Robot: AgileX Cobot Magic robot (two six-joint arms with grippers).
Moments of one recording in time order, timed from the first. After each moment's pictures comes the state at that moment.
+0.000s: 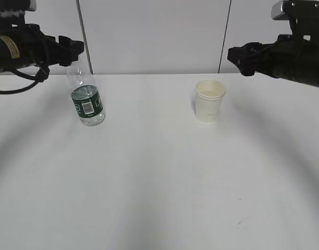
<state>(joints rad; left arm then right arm) -0.11 1.85 -1.12 0.70 -0.47 -0.55 0.07 1.69 -0.92 -0.56 -0.44 0.54</state>
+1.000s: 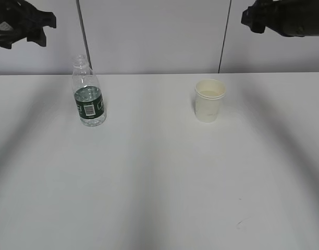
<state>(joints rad) -0.20 1.74 -1.49 0.34 0.65 -0.48 0.07 1.69 -1.22 -1.11 -0.07 1.23</state>
